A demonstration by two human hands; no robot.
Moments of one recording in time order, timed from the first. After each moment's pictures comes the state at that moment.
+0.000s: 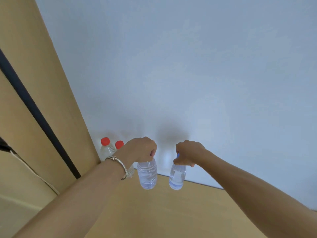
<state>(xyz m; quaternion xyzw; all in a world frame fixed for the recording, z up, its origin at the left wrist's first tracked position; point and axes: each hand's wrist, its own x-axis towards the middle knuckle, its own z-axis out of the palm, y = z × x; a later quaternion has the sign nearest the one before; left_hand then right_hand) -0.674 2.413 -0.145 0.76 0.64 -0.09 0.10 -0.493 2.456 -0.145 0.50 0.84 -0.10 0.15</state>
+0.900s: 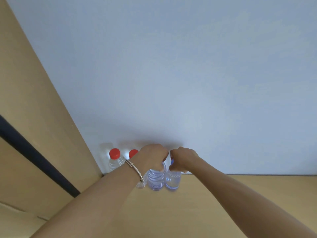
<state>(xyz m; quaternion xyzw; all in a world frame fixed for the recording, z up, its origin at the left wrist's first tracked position) -0.739 2.464 -0.208 0.83 0.54 -0.14 0.10 -0.607 2.466 -0.215 0.59 0.79 -0.14 0.14</state>
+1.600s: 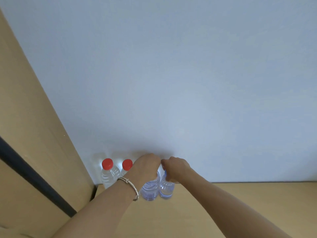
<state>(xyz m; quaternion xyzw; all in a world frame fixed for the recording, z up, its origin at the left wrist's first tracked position) -0.733 2.453 -0.203 0.80 0.58 -0.13 0.06 -0.611 2.464 -0.222 0.55 0.82 -0.09 0.14</state>
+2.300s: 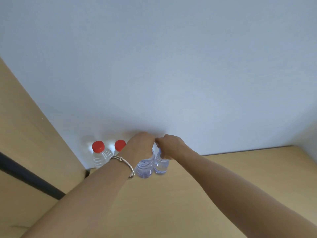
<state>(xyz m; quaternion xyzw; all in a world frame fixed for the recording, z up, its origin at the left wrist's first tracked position) -0.736 2.462 -0.215 0.83 0.55 -0.11 0.06 -0.616 2.459 -0.220 0.59 0.79 -0.10 0.15</state>
